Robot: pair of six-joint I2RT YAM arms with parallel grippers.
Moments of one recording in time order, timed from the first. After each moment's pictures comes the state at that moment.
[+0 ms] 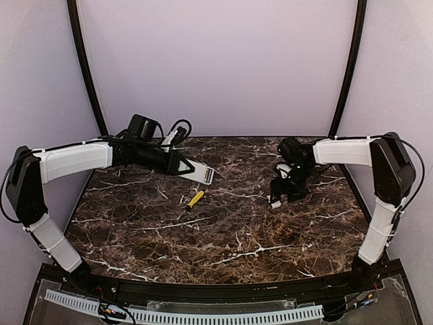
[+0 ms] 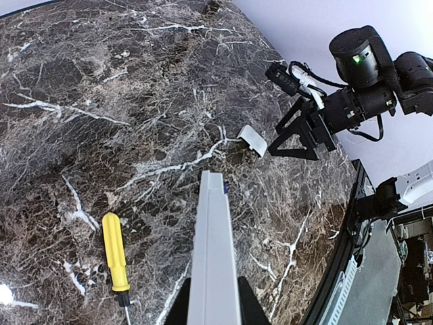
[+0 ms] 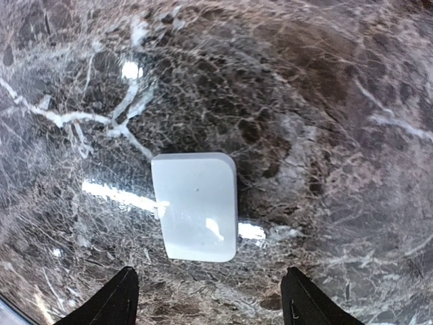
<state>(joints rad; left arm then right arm) -0.54 1.62 1.21 -0.32 0.56 -0.27 0.48 1.83 1.24 -0.78 -0.14 0.32</state>
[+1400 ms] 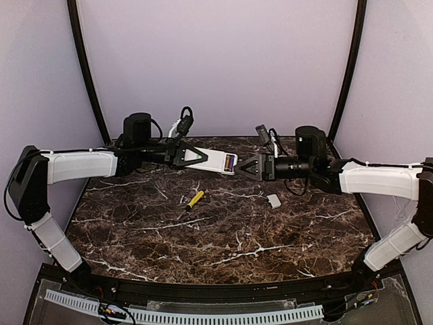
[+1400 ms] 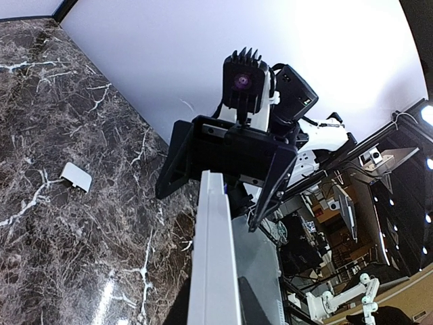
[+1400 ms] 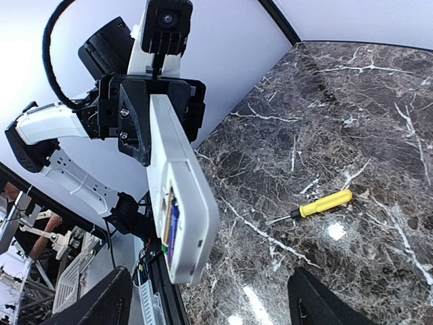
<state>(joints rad) -0.55 1.64 1.10 0.31 1.10 -0.72 0.68 1.41 0.88 0.26 -0.68 0.57</state>
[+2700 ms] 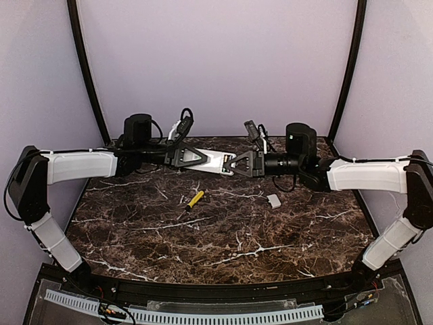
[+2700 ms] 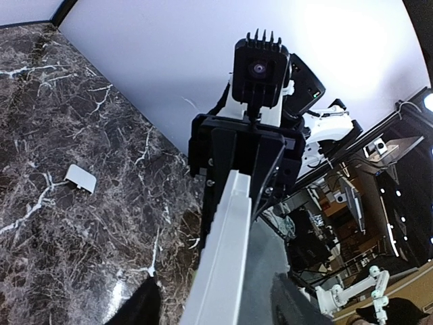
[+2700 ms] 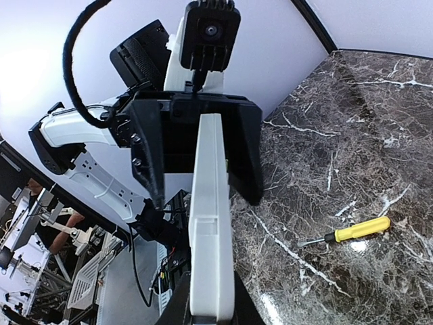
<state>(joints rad) -0.55 1.64 1.10 0.31 1.10 -0.66 0.73 1.52 0.95 0.41 -0.73 0.64</state>
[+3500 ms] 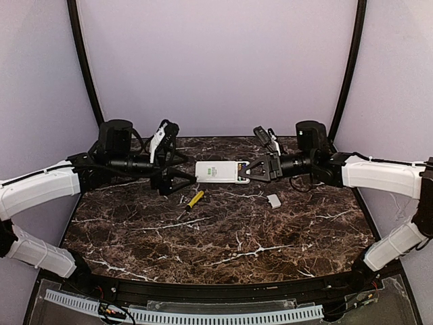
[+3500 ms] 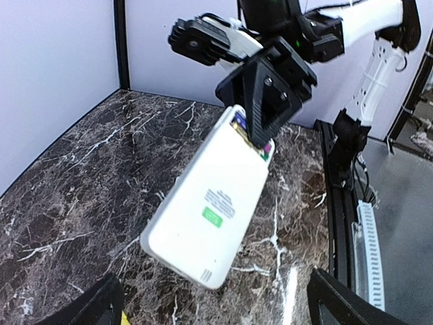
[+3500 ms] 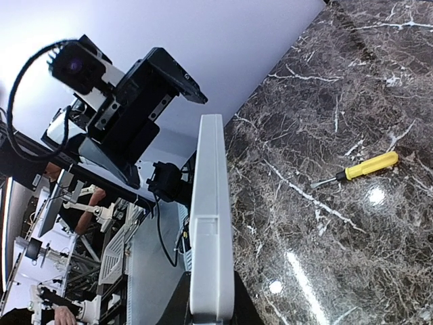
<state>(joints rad) -0.67 1.25 0.98 -0.10 0.60 0.07 0.65 1.41 0.94 0.12 -0.90 0.62</state>
